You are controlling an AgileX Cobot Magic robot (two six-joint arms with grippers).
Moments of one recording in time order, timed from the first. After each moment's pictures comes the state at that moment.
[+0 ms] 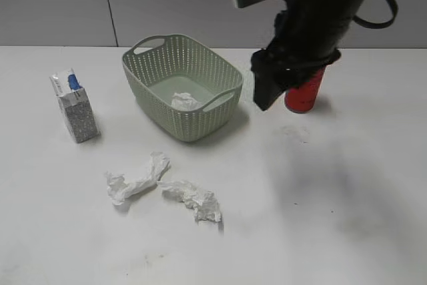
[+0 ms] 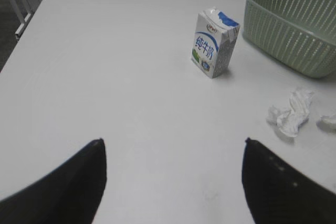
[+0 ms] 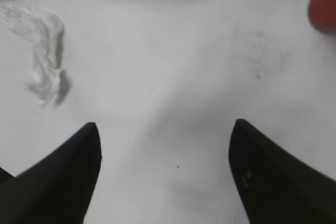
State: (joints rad) left arm -0.07 0.05 -0.51 -0.10 1.03 0.09; right arm 0.53 1.81 -1.49 0.15 1.09 -0.19
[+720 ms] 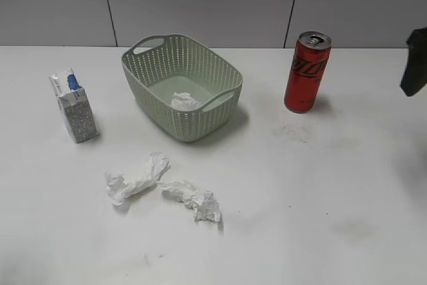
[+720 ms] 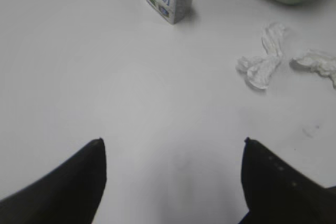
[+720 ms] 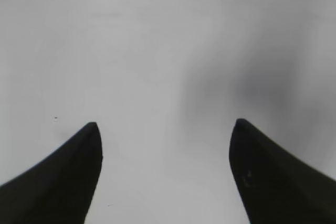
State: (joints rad) left arm -0.24 0.67 -0.70 -0.11 1.01 0.10; right arm 0.03 1.70 -1.38 0.13 1.17 -0.19
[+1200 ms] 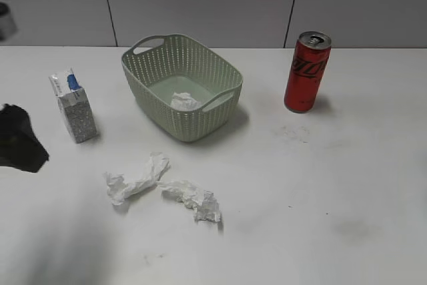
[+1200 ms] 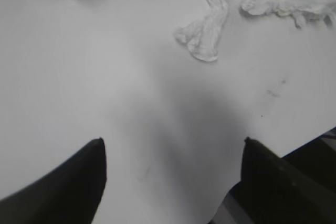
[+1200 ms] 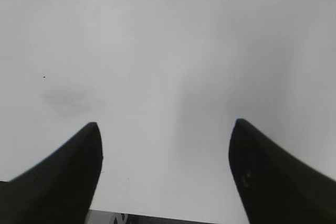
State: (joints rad) left arm -0.41 1.26 -0.89 -0.23 0.99 0.32; right arm -0.02 1.39 -1.05 0.11 1.06 -0.19
